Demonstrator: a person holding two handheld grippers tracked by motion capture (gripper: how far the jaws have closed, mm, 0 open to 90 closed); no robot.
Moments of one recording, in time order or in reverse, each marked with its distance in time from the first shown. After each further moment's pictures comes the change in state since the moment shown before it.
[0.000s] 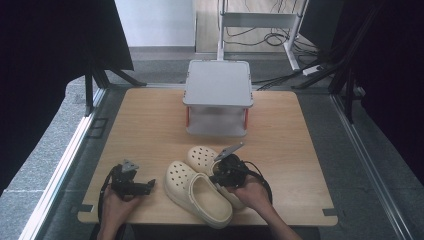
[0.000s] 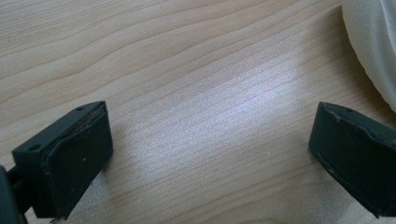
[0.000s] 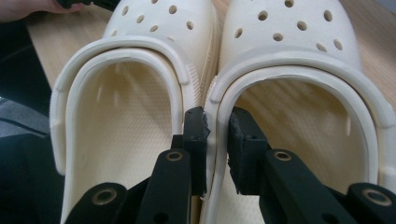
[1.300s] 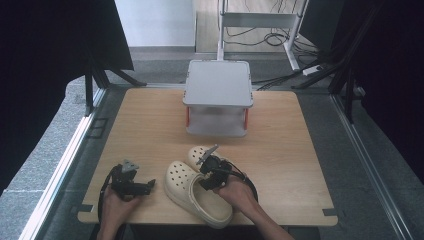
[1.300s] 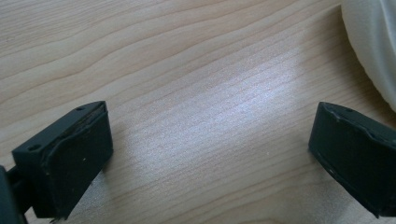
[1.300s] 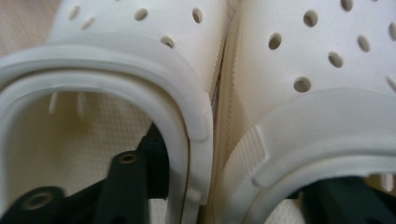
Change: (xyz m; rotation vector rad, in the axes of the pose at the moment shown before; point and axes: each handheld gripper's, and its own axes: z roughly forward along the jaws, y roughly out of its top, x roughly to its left) left arm 0.000 0.000 0.000 -0.002 -0.002 0.000; right arm 0.014 0.022 0.047 0.148 -0.083 -0.095
